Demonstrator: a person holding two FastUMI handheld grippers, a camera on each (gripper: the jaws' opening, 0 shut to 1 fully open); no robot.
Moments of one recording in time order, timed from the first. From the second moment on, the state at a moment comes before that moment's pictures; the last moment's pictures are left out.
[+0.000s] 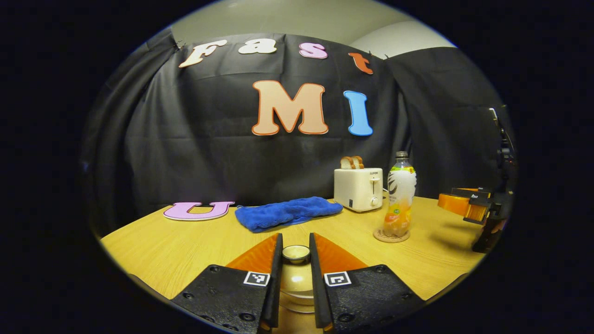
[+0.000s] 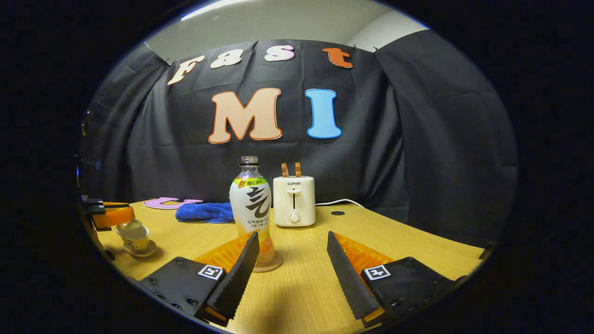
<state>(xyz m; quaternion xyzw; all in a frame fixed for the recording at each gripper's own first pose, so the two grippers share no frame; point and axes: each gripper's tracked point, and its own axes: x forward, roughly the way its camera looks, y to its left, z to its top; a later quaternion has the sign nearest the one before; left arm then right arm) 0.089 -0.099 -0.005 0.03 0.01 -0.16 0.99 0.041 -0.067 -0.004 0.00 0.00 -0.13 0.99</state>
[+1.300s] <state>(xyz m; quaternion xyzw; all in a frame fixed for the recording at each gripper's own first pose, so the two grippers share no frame) 0.076 -0.090 -0.001 0.02 0.01 -0.16 0.99 0.043 -0.068 -0.005 0.00 0.00 -0.13 0.99</state>
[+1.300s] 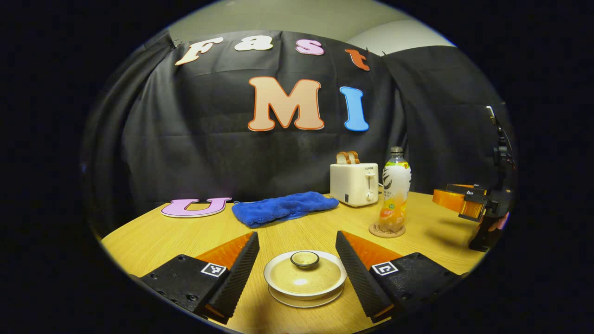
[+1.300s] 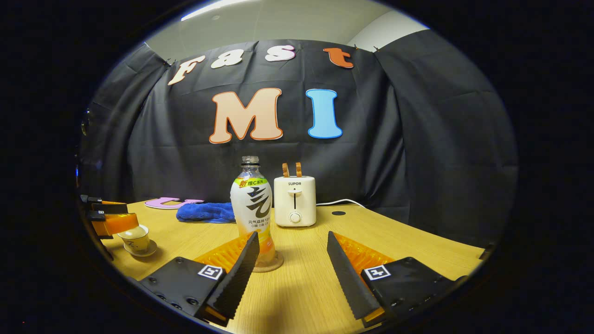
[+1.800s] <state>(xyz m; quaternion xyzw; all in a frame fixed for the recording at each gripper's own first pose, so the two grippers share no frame) 0.064 -0.034 0.001 0.02 0.00 -0.05 1.00 0.043 -0.068 -0.004 0.00 0.00 -0.13 0.99</state>
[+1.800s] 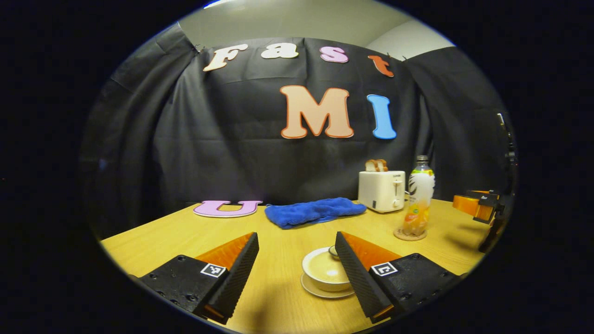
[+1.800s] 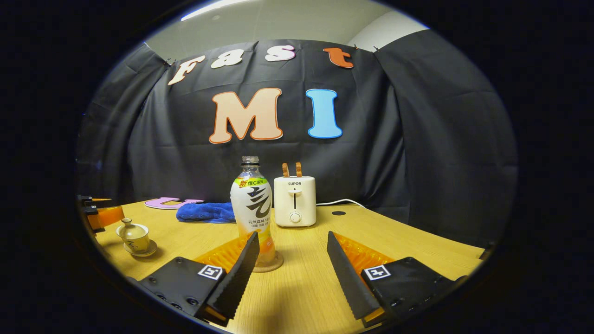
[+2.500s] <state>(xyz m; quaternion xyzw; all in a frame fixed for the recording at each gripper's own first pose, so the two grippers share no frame) 0.051 0.033 0.002 0.02 0.00 0.15 0.99 0.042 -0.072 -0.005 0.00 0.00 -0.14 0.99</state>
